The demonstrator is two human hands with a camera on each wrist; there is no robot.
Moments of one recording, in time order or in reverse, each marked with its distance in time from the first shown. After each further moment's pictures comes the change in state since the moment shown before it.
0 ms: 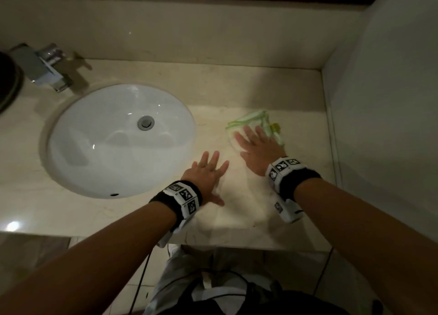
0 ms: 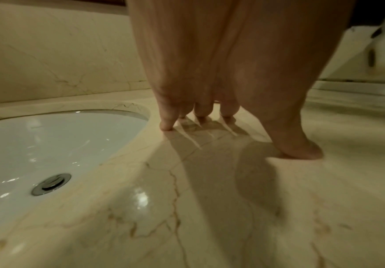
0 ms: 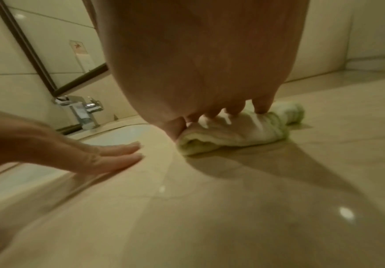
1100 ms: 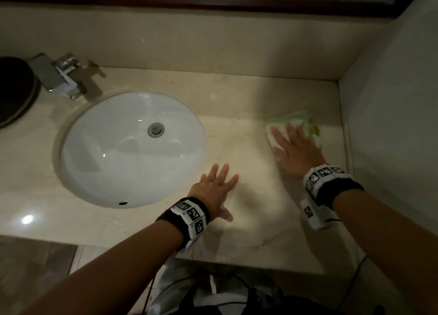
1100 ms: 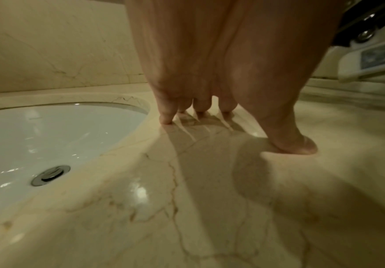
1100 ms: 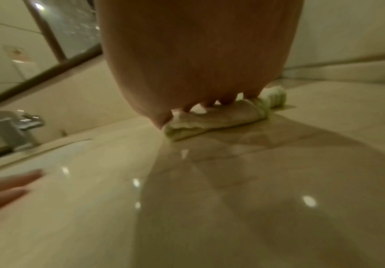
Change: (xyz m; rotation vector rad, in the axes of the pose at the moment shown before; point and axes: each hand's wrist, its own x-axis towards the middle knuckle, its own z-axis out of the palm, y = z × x) left_hand -0.003 0.000 -0.003 -0.079 -0.005 -0.008; right_hand 0.017 0.070 -0.009 0.088 0.097 0.117
